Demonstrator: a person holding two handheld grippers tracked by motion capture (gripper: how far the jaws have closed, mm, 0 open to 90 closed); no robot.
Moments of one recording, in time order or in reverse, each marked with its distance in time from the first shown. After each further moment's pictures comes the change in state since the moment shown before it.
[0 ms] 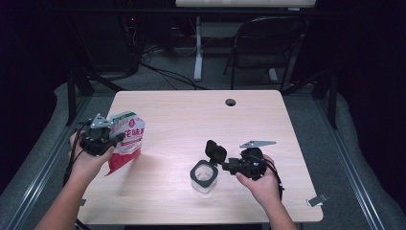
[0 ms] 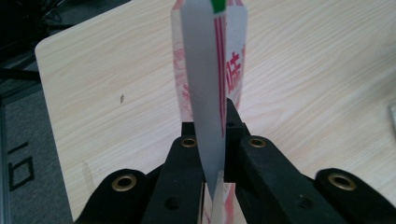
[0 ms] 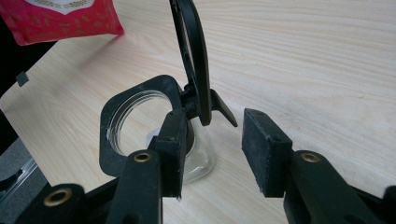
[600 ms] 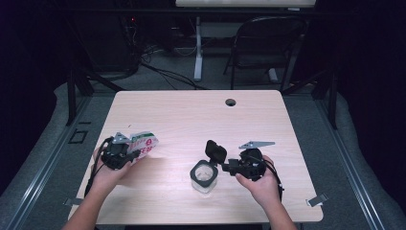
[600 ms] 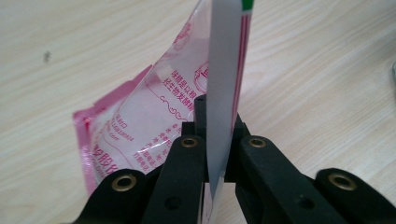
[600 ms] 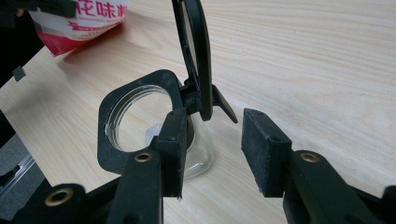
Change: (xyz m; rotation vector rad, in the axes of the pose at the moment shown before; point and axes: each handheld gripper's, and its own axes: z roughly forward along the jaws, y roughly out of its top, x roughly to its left) left arm -0.026 -0.039 0.057 0.073 -0.060 -0.031; right arm 0.001 -0.002 0.001 0.012 -0.002 -0.011
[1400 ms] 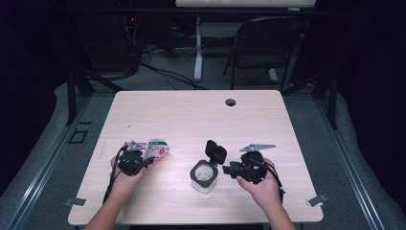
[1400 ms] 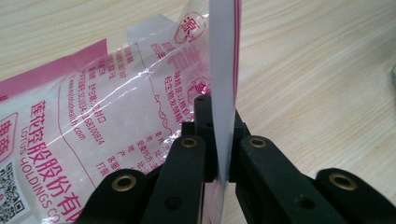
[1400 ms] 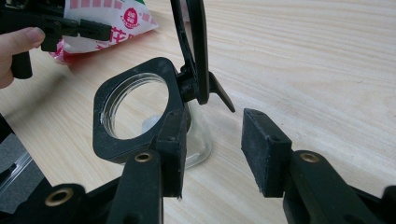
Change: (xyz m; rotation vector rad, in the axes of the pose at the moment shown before) left arm -0.022 -0.022 0.054 -0.027 -0.093 -0.089; right arm 0.000 -0.008 -0.001 0.011 -0.014 0.008
